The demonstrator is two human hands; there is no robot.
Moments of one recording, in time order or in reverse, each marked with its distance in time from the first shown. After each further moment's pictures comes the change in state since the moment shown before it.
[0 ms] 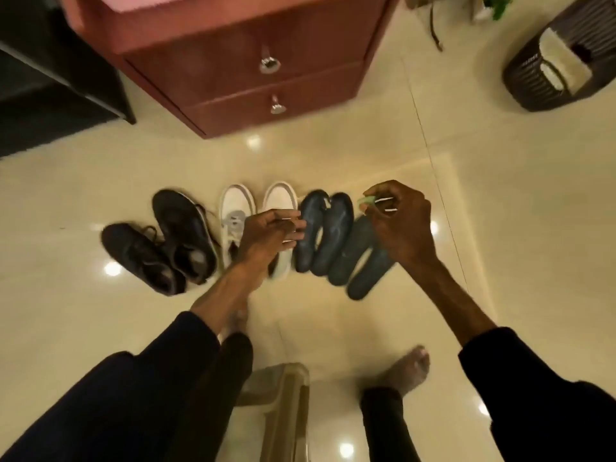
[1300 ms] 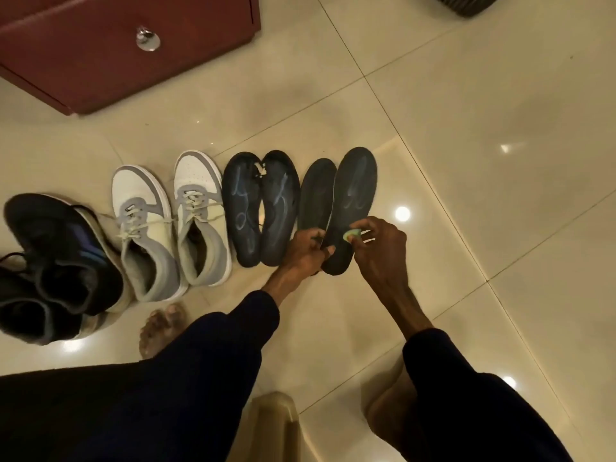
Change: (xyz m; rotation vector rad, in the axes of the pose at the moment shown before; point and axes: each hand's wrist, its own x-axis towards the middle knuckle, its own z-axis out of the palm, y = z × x) left_hand 0.124 -0.243 0.145 0.613 -0.267 0.133; right_hand -0.086 0.271 0.059 -0.135 0.271 0.122
